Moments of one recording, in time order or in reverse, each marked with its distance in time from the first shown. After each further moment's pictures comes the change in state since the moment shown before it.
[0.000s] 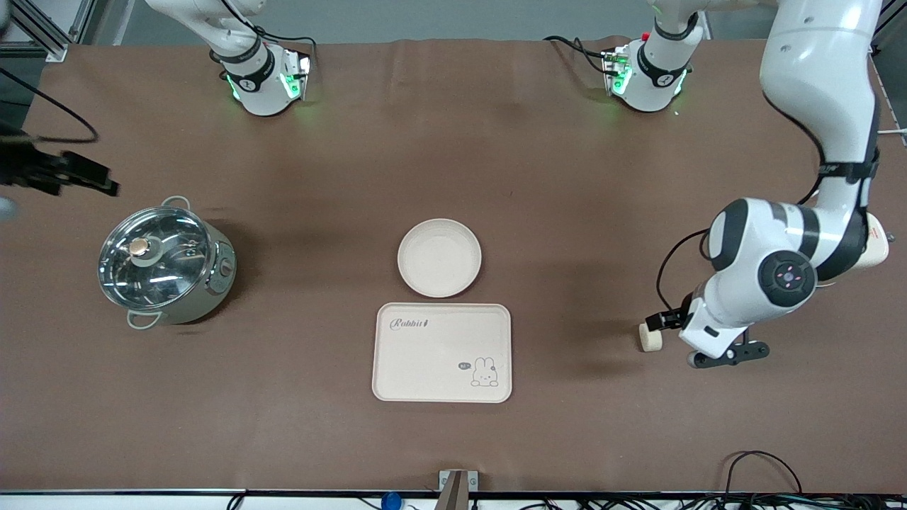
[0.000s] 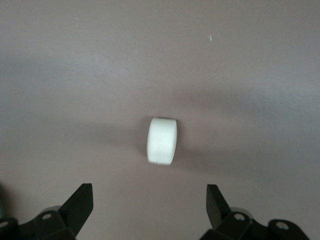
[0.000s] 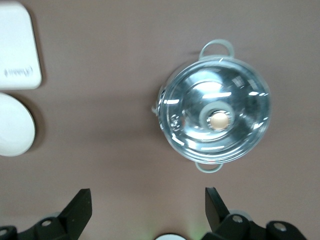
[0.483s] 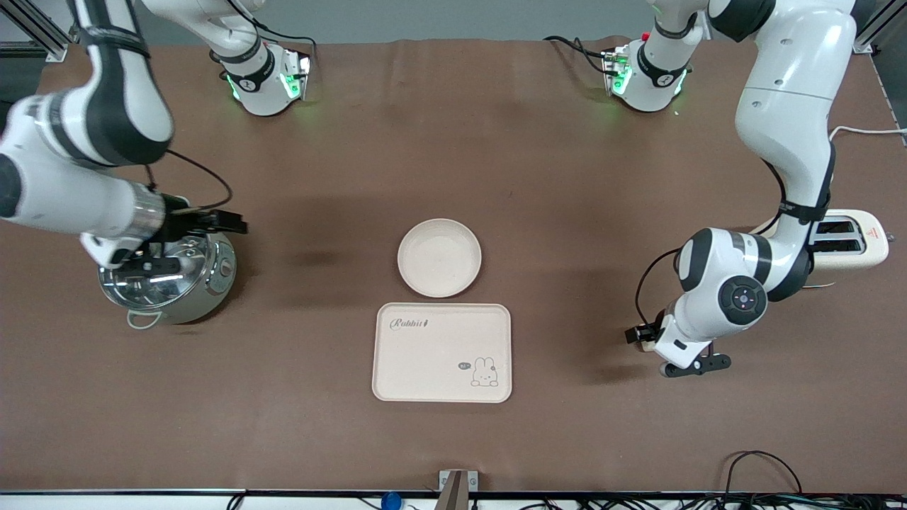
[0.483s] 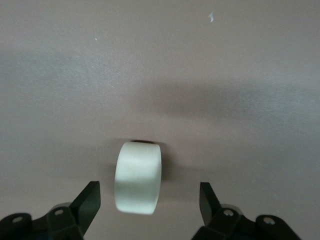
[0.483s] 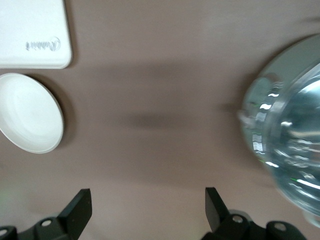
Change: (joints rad) left arm -0.001 0.140 -0.002 -0.006 0.009 0.164 0.000; right arm 0.160 0.075 0.007 -0.339 0.214 0.382 0.050
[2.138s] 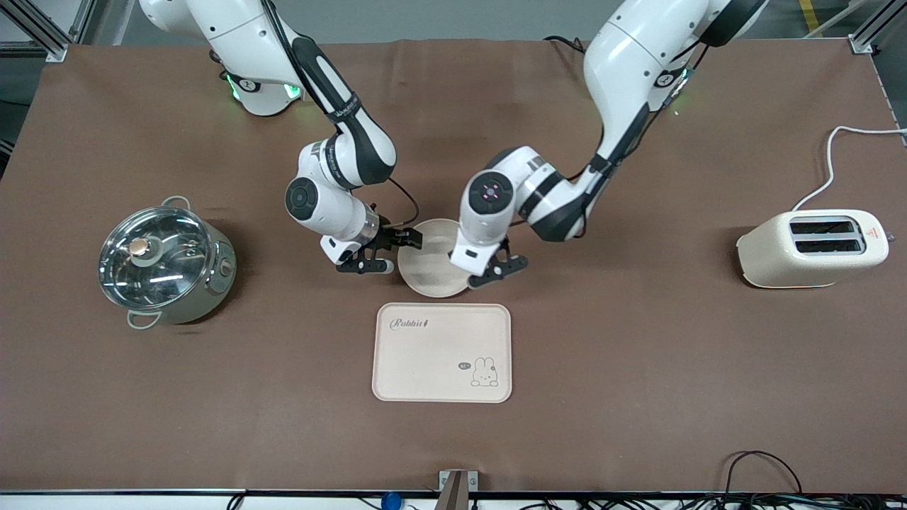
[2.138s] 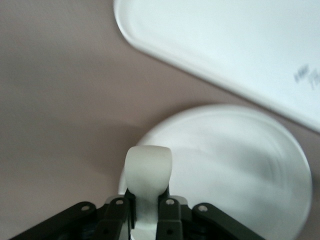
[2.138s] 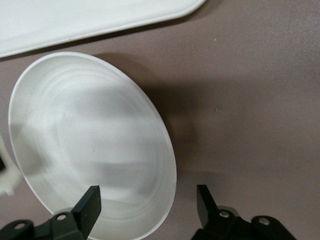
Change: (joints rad) left arm -0.530 -0.023 -0.122 0.020 -0.012 -0.040 -0.851; right arm 0.479 0.357 0.002 -0.095 0.429 0.677 0.086
